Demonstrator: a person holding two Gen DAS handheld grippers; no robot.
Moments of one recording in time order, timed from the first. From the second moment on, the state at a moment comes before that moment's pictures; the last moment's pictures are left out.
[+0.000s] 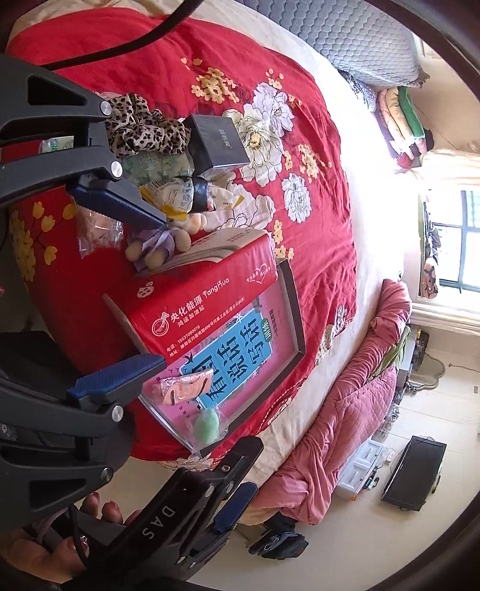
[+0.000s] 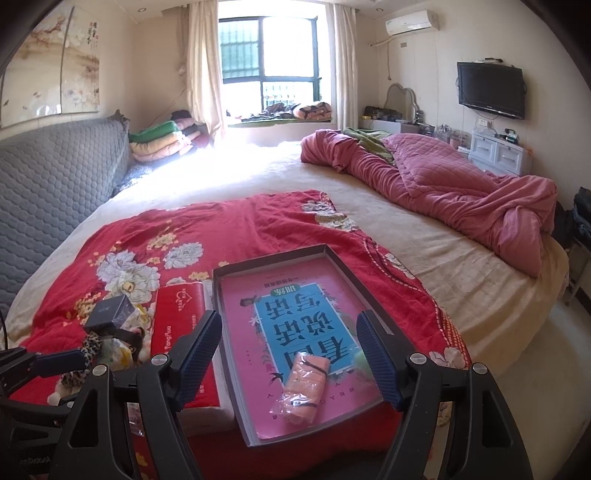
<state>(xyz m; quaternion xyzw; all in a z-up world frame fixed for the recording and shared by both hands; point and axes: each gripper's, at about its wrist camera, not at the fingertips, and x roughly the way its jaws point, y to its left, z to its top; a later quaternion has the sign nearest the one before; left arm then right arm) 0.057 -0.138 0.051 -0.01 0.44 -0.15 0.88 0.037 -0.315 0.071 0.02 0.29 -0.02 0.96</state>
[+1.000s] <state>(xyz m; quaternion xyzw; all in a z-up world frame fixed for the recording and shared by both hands) 0.030 0.019 0.082 -0.08 0.41 -0.02 0.91 0.006 -0.209 0.099 -0.04 0.27 0.12 0.95</state>
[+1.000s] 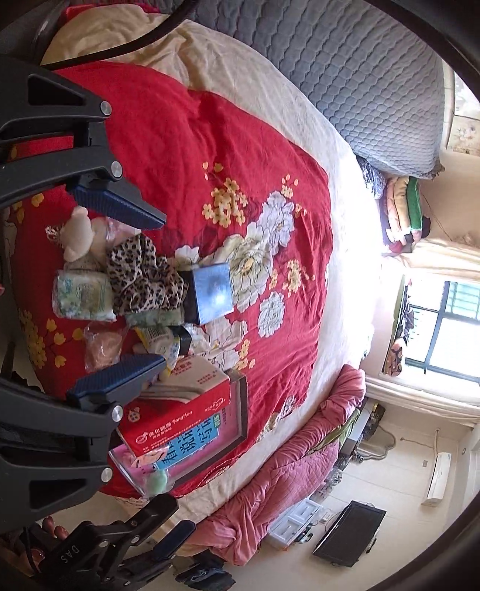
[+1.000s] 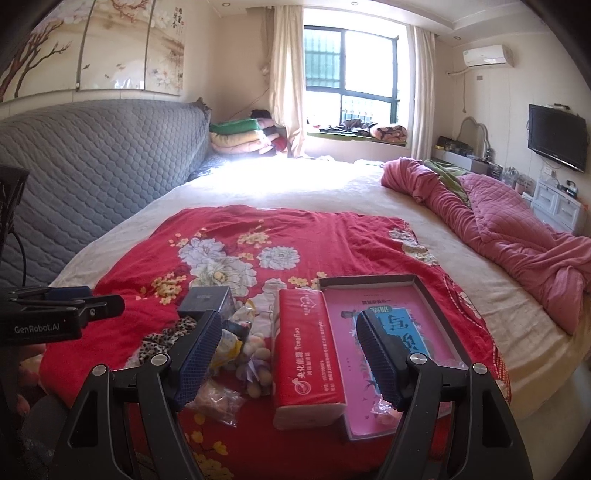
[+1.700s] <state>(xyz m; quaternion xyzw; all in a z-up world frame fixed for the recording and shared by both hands) 0.003 0.071 0.010 -0.10 0.49 0.02 0.87 0.002 -0.153 0.047 -0.12 0.34 0.21 0.91</state>
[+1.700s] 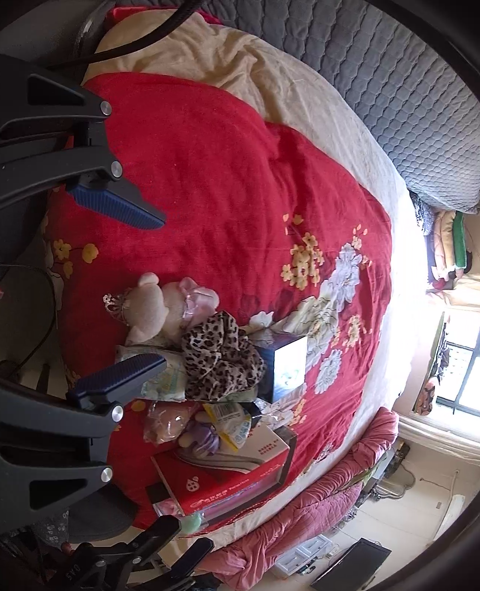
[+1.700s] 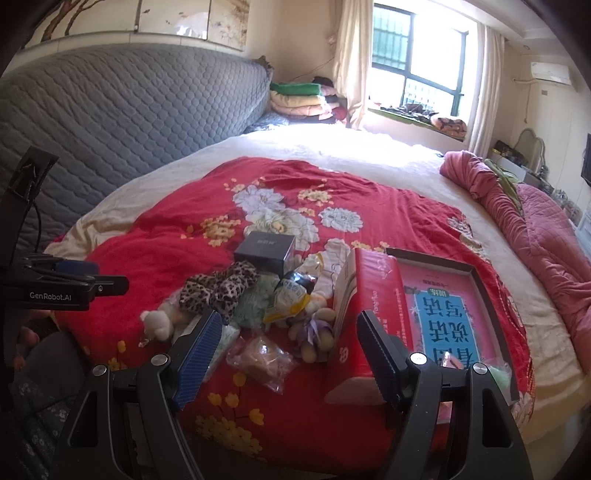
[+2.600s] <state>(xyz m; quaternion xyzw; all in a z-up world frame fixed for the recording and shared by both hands) 0.049 -0.032 -0.049 0.02 0.57 -0.06 0.82 0.015 -0.124 -0.032 -0.30 0.40 0.25 0.83</state>
